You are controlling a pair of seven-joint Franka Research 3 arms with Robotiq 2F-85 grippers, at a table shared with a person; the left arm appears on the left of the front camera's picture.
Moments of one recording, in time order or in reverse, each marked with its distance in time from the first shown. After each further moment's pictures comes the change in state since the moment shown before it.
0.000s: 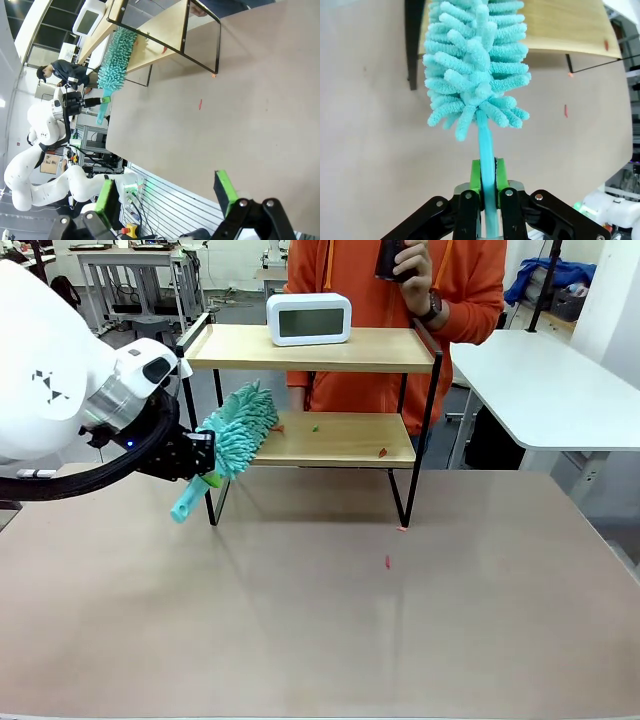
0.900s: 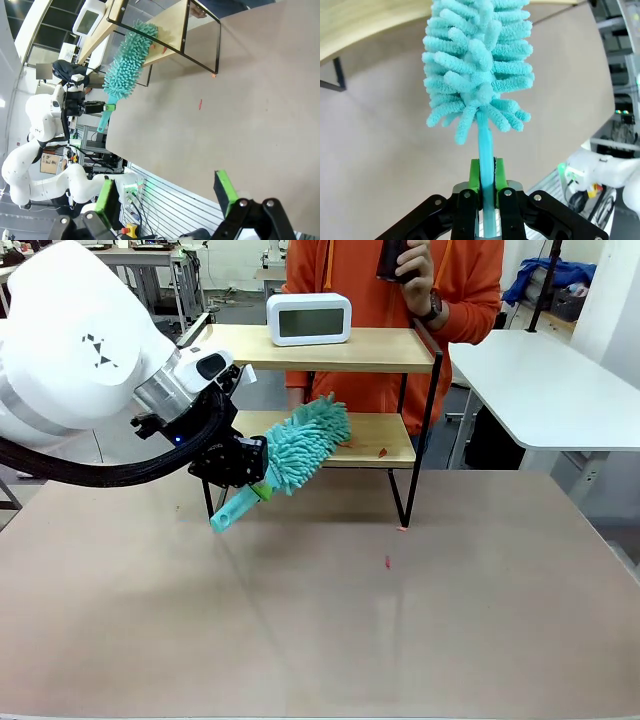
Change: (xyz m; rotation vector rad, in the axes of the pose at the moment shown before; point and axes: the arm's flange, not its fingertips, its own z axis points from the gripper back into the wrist) left arm 0.001 -0.062 -0.022 -0.146 0.193 -0.167; right arm 0.000 0.000 0.000 0.000 0.000 0.000
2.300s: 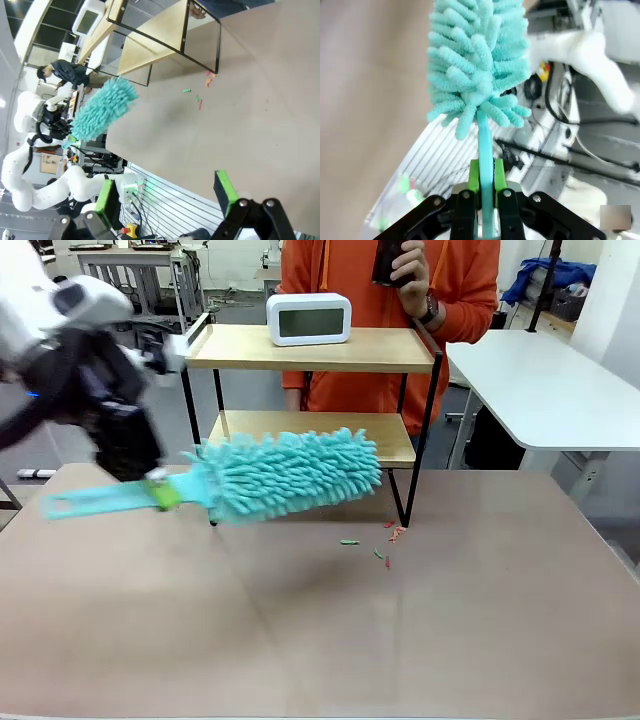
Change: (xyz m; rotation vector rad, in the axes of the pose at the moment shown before) left arm -0.064 0.046 0.137 -0.363 0.385 -0.226; right arm 0.000 0.000 0.000 0.000 0.000 0.000
